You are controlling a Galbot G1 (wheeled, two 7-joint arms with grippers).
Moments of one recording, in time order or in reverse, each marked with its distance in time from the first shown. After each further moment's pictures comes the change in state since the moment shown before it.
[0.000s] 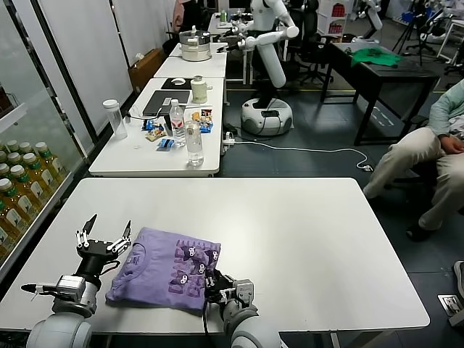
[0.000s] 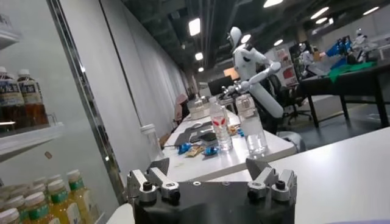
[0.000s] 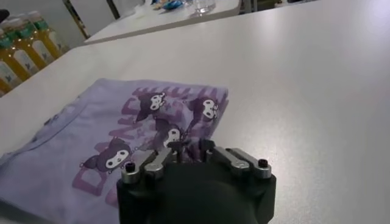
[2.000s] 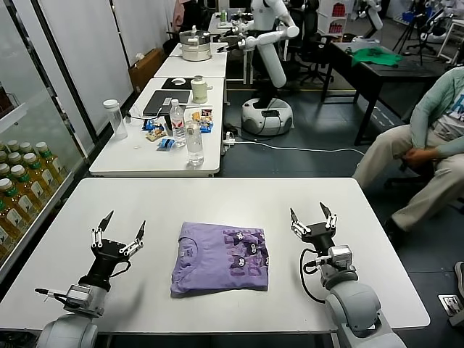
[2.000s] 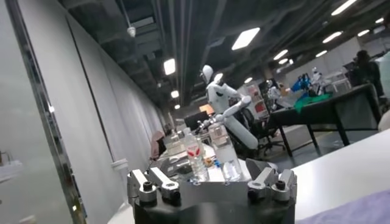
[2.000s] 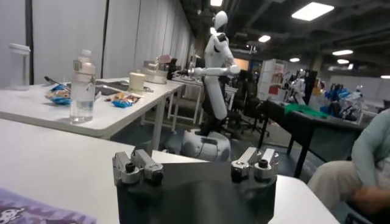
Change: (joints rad) left arm -0.023 -0.004 0.027 0.120 0.025 -0.283 0.109; right arm -0.042 -0.184 0.536 0.035 -0.444 0.257 -0.380
